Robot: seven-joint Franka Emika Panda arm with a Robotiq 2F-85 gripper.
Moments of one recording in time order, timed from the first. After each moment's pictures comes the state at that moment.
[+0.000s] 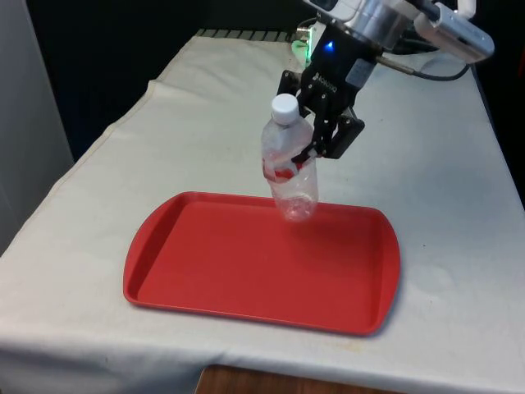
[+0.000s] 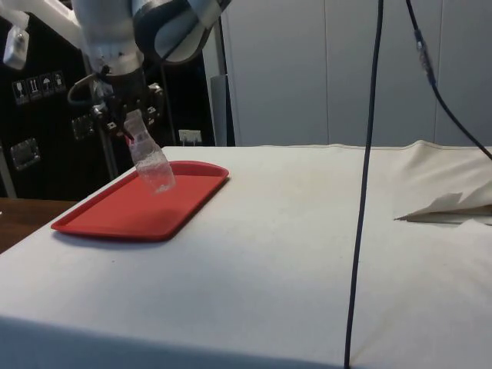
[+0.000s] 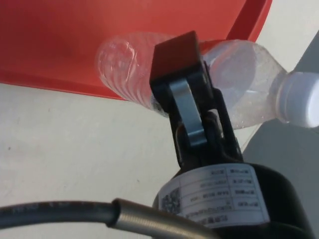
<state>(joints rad) 0.05 0.57 0.04 -1.62 -0.73 2.30 1.25</state>
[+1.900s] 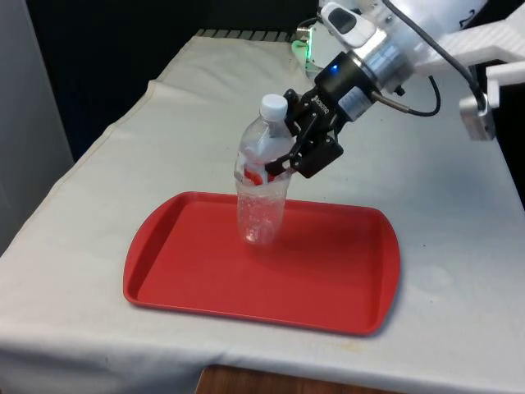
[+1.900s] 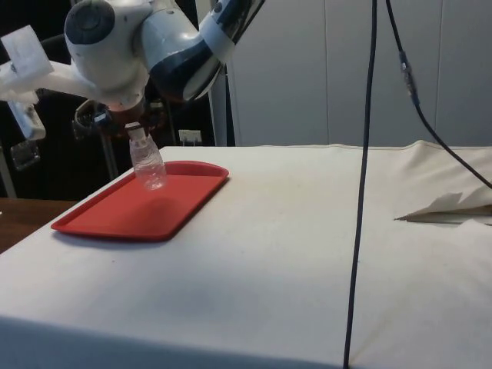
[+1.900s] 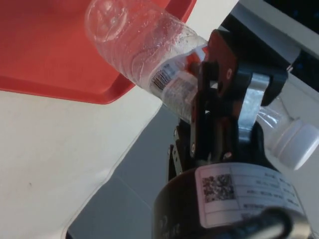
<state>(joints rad) 0.08 0.66 0.06 -1.59 -1.18 2.19 1.88</state>
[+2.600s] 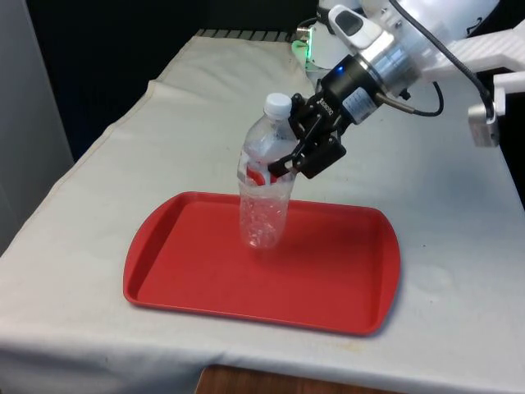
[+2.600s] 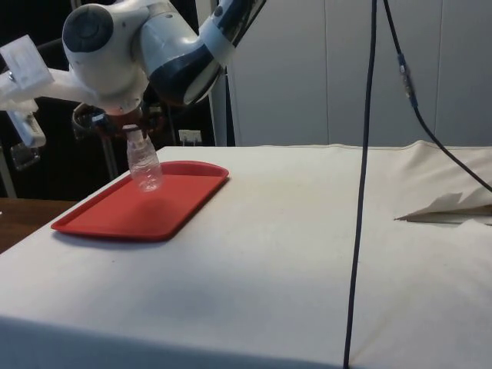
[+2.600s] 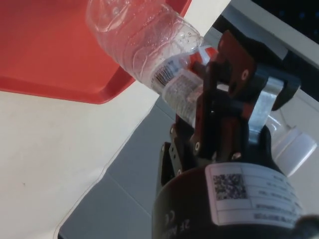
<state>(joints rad) 0.08 0.67 0.07 -1.59 -1.22 2.17 2.00</state>
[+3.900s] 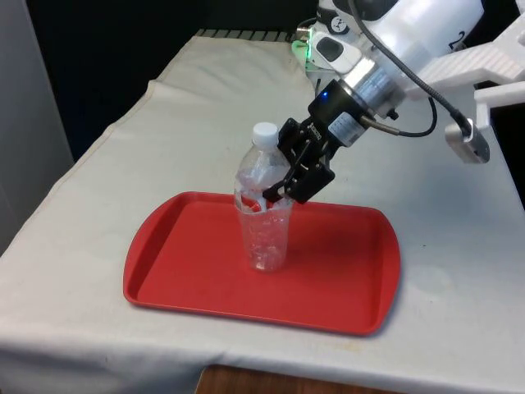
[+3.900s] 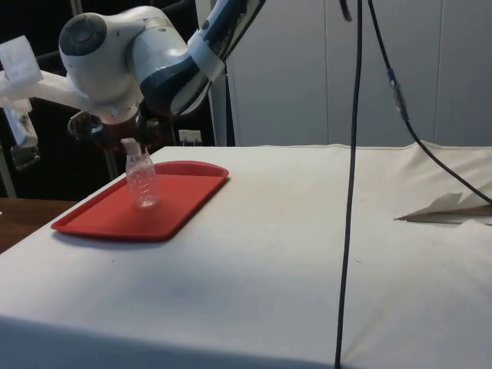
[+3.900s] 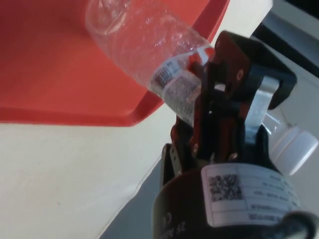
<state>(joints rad) 0.05 0.75 0.07 -1.49 -1.11 2.21 1.96</state>
